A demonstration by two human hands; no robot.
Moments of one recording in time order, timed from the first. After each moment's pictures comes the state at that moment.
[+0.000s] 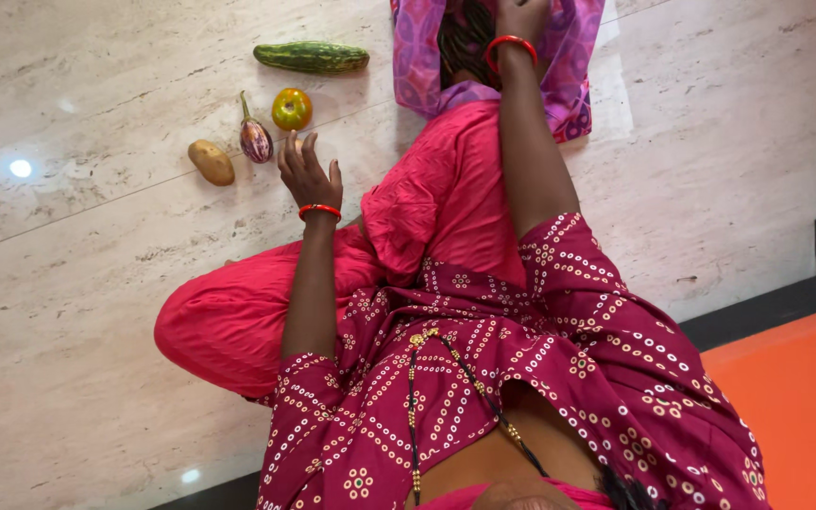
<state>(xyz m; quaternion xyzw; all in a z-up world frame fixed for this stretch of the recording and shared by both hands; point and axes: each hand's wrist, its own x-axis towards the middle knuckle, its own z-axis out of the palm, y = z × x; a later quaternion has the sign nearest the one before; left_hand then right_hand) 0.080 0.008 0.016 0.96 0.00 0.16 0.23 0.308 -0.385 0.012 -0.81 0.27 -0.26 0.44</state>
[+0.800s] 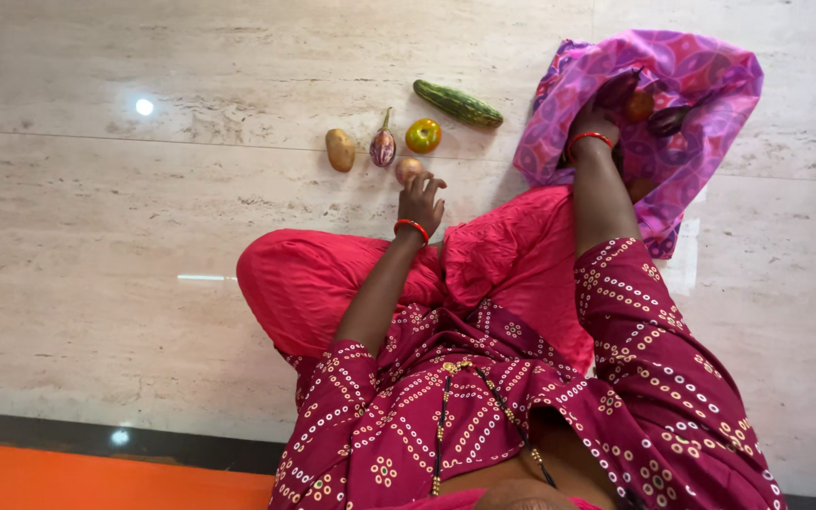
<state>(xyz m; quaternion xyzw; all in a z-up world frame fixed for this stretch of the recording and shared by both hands) 0.063 0.007 -0.003 0.95 -0.01 0.13 0.30 0.309 -0.293 0.037 -0.99 0.03 0.16 -0.03</state>
